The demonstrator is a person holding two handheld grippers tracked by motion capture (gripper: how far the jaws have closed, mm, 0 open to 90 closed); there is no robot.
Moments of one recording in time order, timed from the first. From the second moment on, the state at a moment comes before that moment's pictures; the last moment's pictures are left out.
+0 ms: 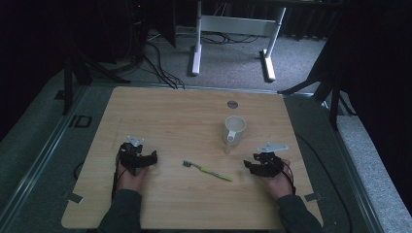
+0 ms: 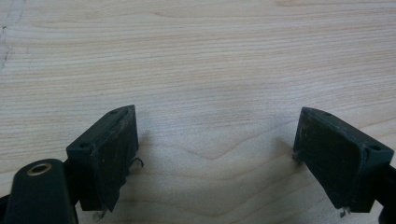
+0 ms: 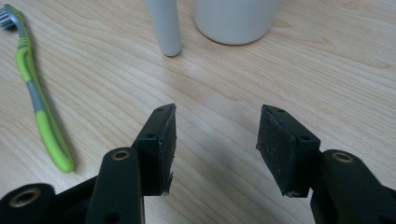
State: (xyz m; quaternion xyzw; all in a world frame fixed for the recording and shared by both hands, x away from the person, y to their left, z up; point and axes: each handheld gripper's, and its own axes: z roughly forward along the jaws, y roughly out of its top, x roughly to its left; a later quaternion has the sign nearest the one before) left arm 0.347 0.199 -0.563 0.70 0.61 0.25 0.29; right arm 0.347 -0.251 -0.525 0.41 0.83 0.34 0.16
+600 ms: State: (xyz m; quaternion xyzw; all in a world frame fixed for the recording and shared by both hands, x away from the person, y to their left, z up) left arm 0.347 0.197 -0.563 0.70 0.61 0.25 0.29; right arm 0.353 -0.246 -0.506 0.38 0.85 0.32 0.16
